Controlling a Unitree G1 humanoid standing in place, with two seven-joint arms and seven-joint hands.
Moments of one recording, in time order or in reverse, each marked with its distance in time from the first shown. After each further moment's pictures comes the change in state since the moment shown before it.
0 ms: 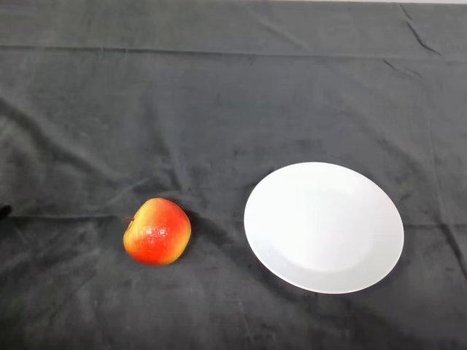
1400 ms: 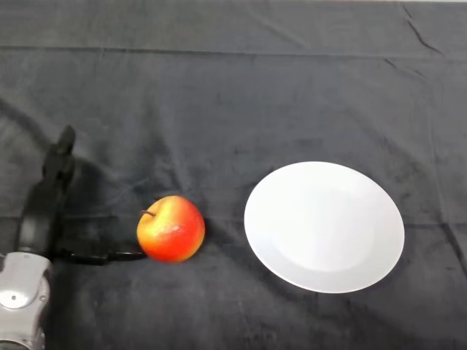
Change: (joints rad) left arm 0.000 -0.194 -0.243 -0.027 0.223 -0.201 -0.064; right arm 0.000 0.000 0.000 0.000 0.000 0.000 0.000
